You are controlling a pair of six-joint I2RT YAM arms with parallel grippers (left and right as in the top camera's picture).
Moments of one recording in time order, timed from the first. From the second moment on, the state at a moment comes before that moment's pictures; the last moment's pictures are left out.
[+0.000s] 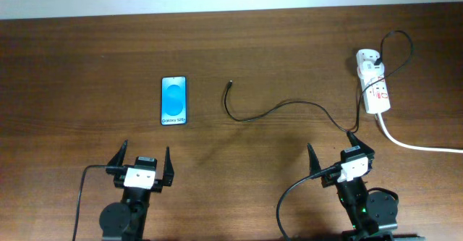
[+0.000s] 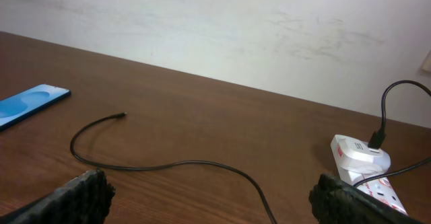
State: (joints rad) left arm -0.06 0.02 0.01 -0.07 0.04 0.25; right arm 0.09 0.01 0.01 -0.06 -0.15 -0.13
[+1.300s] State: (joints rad) left arm -0.06 0.46 0.55 -0.16 0.12 0.15; right arm 0.09 0.01 0.01 -0.06 -0.15 -0.13
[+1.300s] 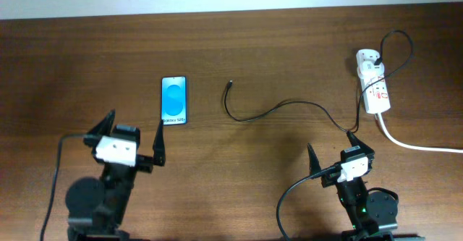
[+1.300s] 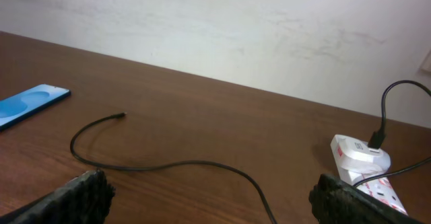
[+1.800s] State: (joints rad) left arm -0.06 1.45 1.43 -0.81 0.38 0.13; right arm 0.09 0.01 0.01 -0.06 -0.15 -0.13
